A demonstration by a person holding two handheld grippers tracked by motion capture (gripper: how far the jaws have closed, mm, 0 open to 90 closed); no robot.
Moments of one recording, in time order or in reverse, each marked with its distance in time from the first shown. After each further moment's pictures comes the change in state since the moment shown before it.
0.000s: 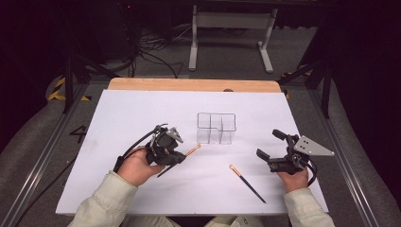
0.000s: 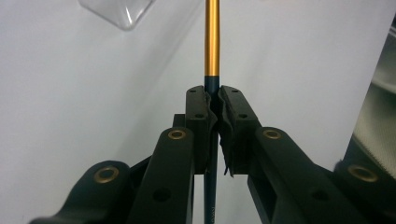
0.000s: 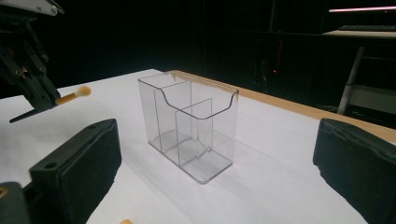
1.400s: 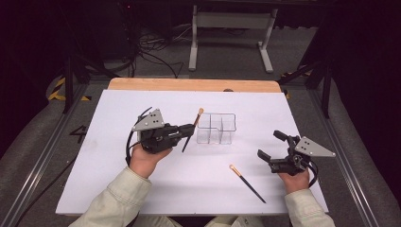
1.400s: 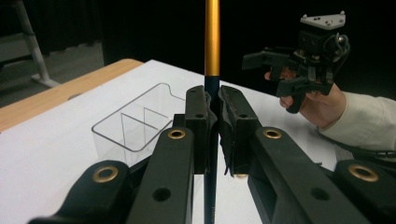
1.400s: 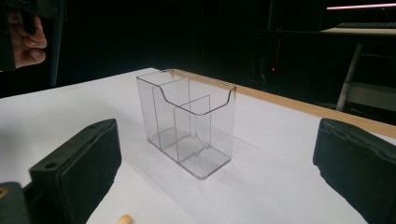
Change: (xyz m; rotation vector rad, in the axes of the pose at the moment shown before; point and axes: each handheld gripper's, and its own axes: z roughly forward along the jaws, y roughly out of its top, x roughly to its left) left arm 0.013 -0.004 -0.022 -0.761 -0.067 0.023; right arm -0.001 -0.002 -0.003 0.004 -0.003 0.009
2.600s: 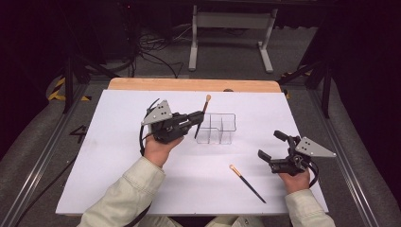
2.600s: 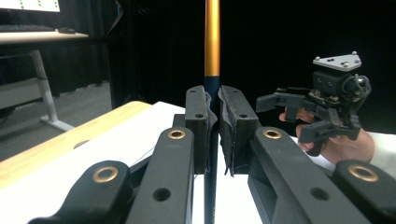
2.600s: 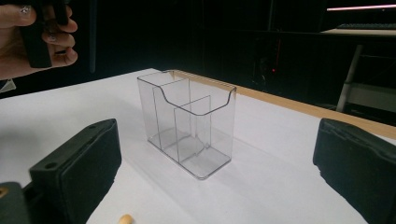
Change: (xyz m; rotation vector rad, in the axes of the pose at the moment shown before) left arm 0.013 0.012 0.034 -0.144 0.015 0.057; right arm 0.000 0.000 -0.001 -0.004 -0.001 -0.002
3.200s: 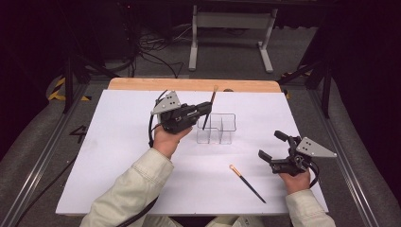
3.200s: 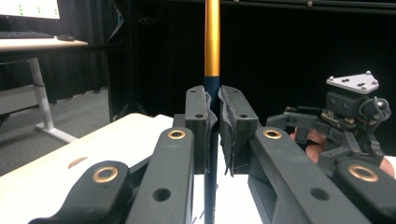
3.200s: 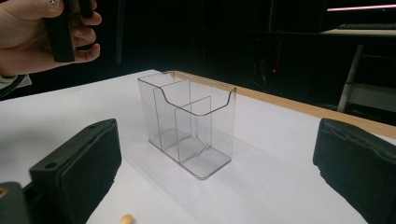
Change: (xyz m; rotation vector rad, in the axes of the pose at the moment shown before) left arm 0.012 0.011 0.027 -0.032 -0.012 -0.021; right arm -0.001 0.000 -0.002 -0.004 0.004 0.006
